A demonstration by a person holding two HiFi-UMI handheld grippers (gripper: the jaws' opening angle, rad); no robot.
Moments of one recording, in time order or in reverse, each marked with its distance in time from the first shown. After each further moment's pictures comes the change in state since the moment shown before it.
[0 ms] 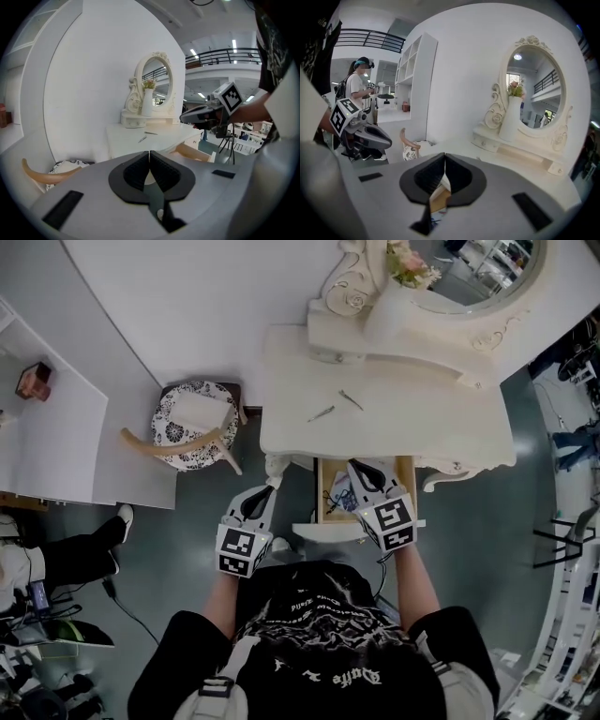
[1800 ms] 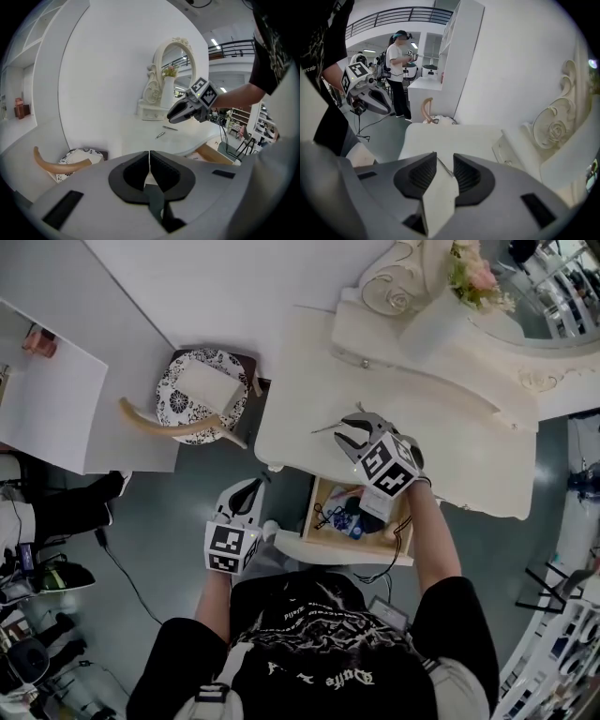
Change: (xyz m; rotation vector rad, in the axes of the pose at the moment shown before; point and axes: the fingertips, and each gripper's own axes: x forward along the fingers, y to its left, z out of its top) left arm 0.054 0.040 -0.005 -0.117 0.103 0.212; right arm 0.154 -0.058 -0.004 -0.500 0.258 0.470
